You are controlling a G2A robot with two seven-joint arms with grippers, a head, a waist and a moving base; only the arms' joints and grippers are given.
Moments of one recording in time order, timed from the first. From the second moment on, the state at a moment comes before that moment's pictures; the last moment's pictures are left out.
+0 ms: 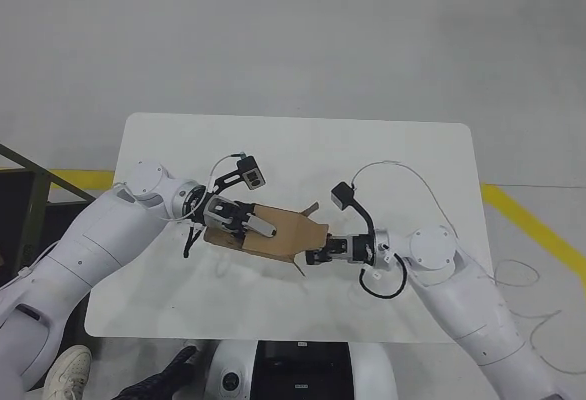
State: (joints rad) left arm 0.70 -0.83 -0.61 -1.31 -1.15 -0.26 -1.54; right arm -1.13 -1.17 0.97 -1.56 0.27 -0.14 1.02
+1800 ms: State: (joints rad) left arm 0.70 -0.83 -0.61 -1.31 -1.15 -0.26 -1.54; right arm -0.97 -1.20 1.04 -1.30 0.85 -0.50 1.32
